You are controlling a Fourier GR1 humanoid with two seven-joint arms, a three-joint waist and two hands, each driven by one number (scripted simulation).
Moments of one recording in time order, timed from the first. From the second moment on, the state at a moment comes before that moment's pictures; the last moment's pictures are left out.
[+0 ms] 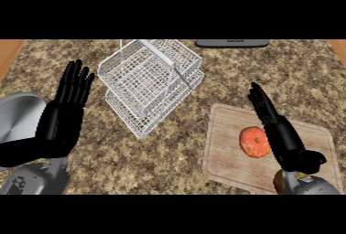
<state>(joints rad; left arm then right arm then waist) -0.20 0.38 -0.26 -1.68 0.41 0.30 -0.16 -0.12 -0.37 0.33 -1.65 -0.17 -0.19 -0.07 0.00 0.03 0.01</state>
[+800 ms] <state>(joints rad) -0.14 0.56 -0.36 -1.59 0.09 0.30 -0.11 -0.29 -0.25 0.18 -1.58 0.16 -0.74 0.24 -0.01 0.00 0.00</state>
